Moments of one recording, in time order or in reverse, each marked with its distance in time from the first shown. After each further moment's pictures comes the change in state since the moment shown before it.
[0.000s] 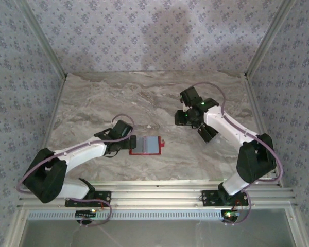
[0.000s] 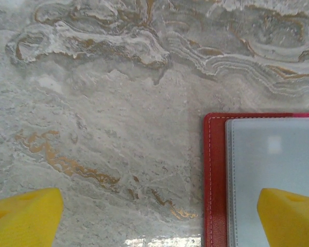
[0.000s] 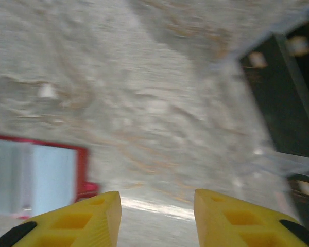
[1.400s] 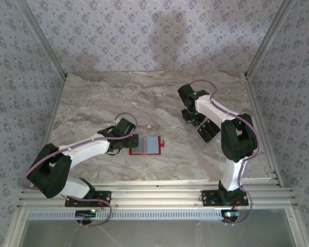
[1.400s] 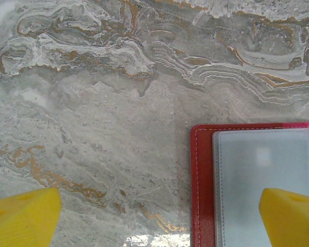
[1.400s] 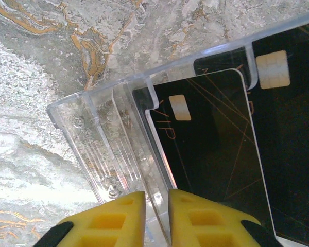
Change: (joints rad) left arm -0.005 0.053 0.047 0.001 -0.001 0.011; right arm -0.063 0.302 0.176 -0.103 0.262 -0.200
